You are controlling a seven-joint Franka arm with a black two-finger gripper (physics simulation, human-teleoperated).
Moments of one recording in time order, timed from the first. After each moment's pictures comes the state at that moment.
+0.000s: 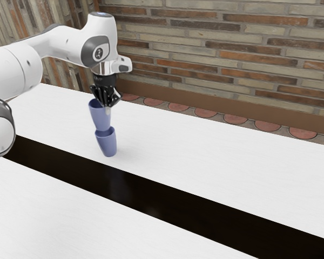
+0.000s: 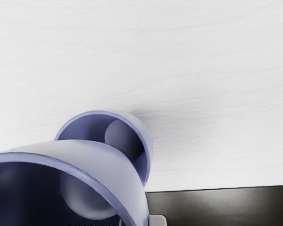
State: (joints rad) arm 0.18 0.59 -0.16 -1.19 0.24 1.71 0.11
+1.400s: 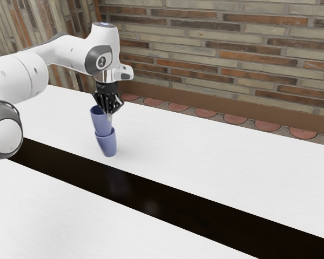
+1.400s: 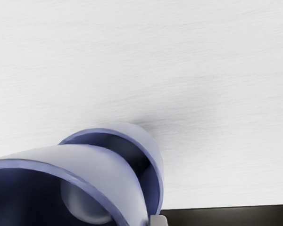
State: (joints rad) arm 0.22 0.69 -0.21 -1.13 0.27 1.71 0.11
